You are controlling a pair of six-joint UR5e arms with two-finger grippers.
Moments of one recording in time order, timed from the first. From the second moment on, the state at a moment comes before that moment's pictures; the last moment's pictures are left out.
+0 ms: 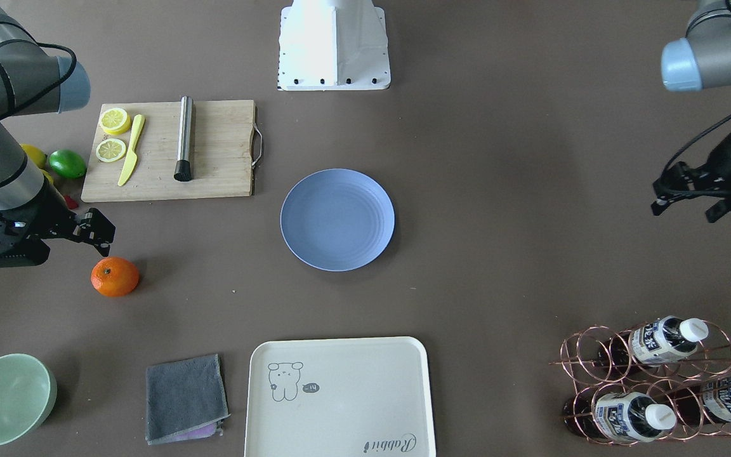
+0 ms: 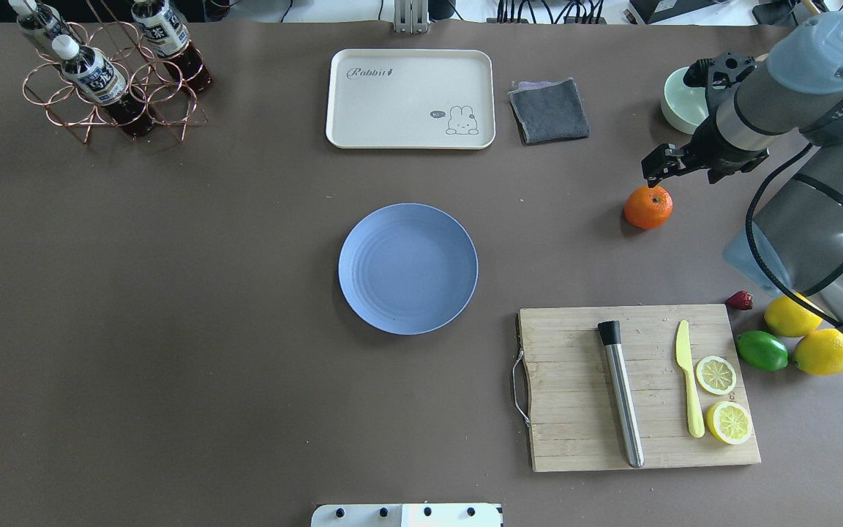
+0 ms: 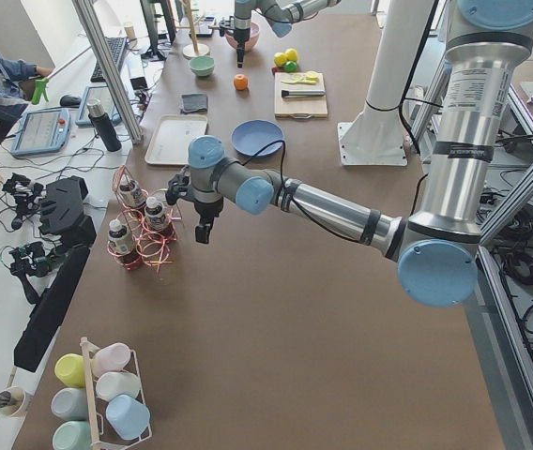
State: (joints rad) left arm -1.35 -1.68 -1.74 -1.65 -2.32 -0.18; right arm 0.95 -1.24 1.70 -1.44 2.05 0.78
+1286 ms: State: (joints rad) left arm -1.57 -1.55 -1.68 -1.44 -2.43 0.17; right arm 0.87 -1.23 1.50 -1.22 2.05 0.87
